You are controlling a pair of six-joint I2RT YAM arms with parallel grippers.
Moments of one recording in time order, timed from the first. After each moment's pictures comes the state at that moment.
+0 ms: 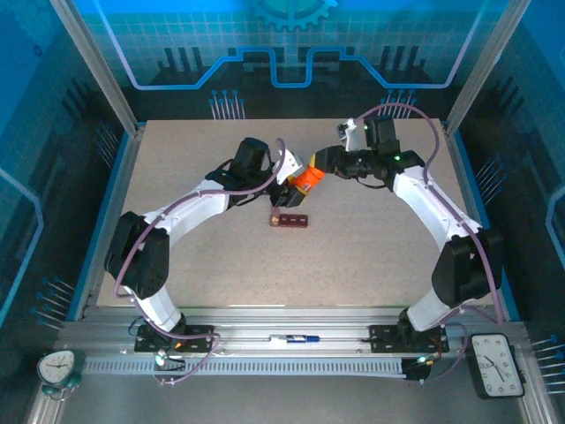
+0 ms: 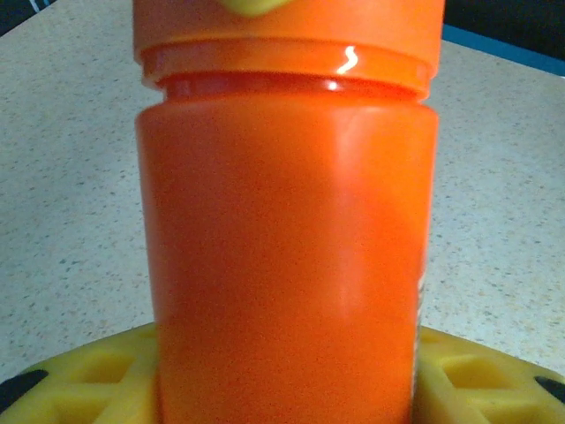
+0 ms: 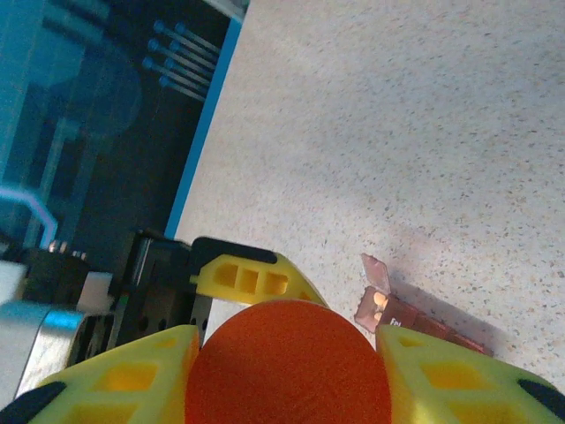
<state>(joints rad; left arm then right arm) -0.49 1.71 1.28 -0.22 0.58 0.29 0.29 1.58 1.37 -0.47 -0.65 0.52</state>
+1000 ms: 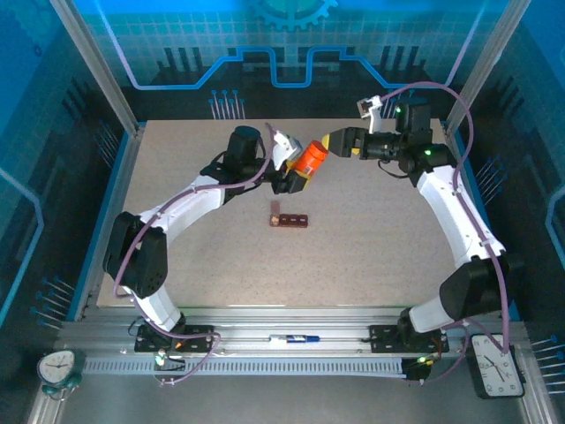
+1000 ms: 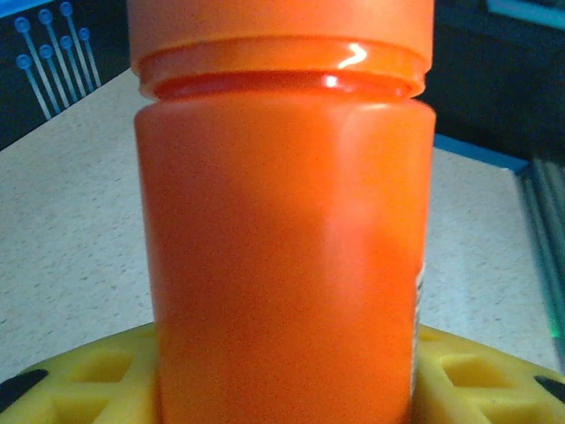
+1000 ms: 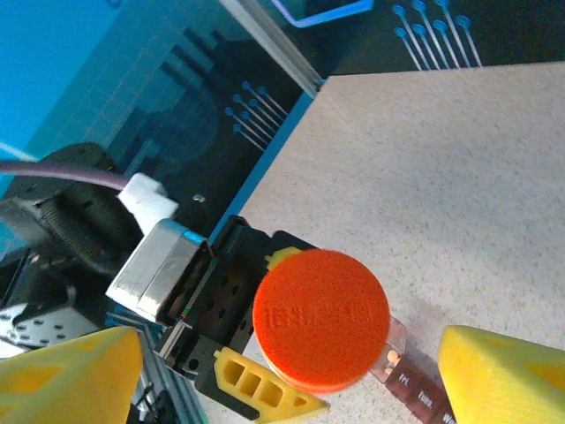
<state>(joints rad) -0.45 1.71 1.33 -0.08 0.74 0.17 0.17 1.49 1.52 -0.53 -0.84 0.32</state>
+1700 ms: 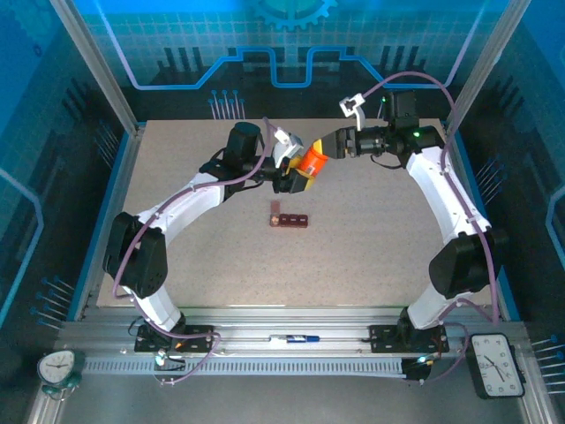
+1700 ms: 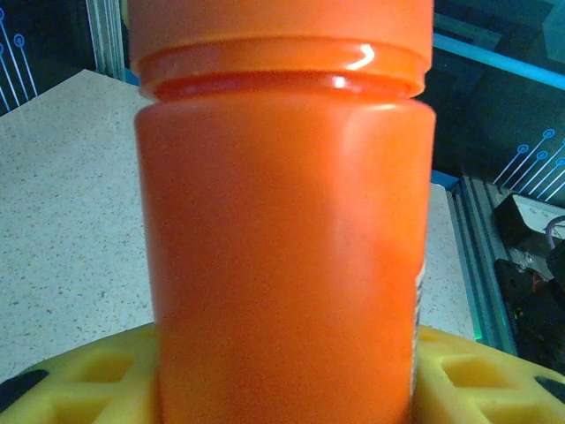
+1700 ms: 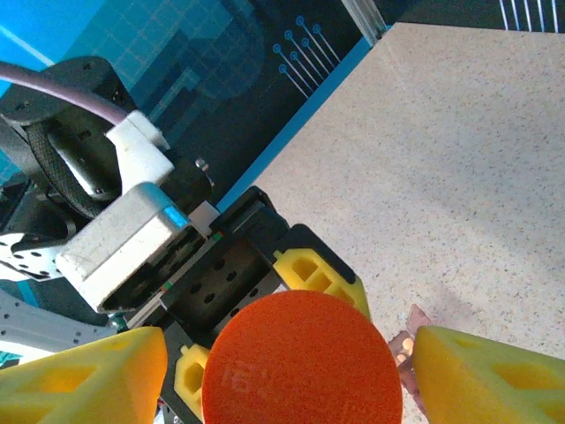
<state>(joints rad) -0.45 1.71 1.37 -0.11 0.85 0.12 0.20 1.65 1.68 -0.71 -0.97 0.11</state>
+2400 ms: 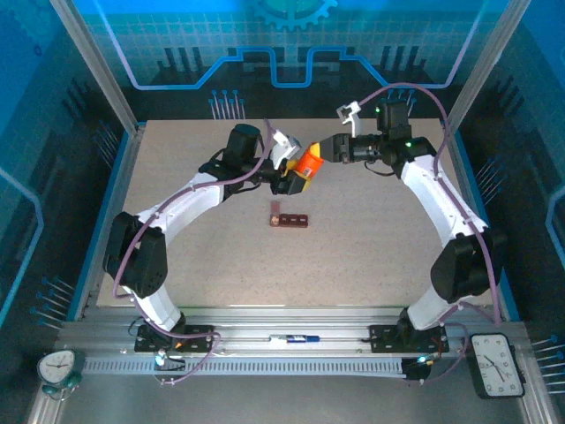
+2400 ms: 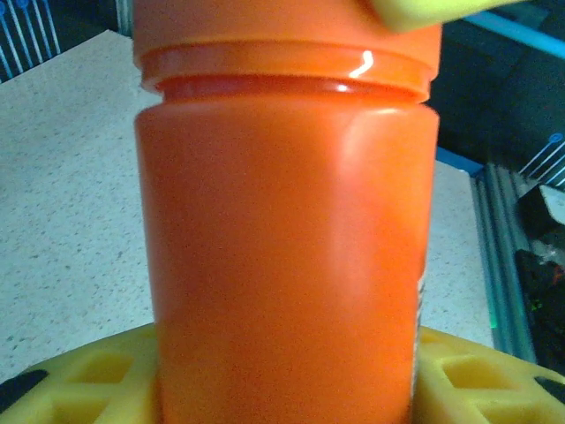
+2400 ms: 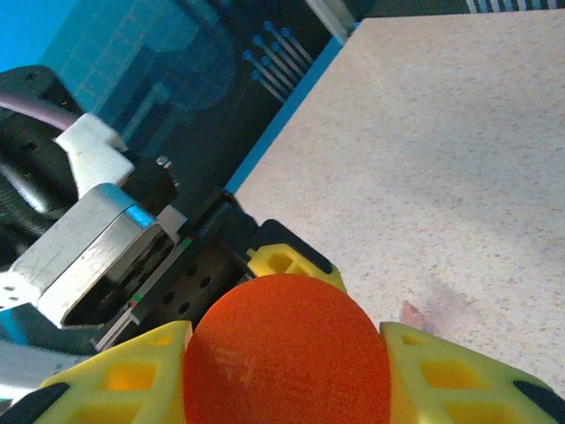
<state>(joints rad) -0.45 1.71 1.36 -0.16 0.78 0.13 0.24 1.61 1.52 -0.53 -0.86 0.26</state>
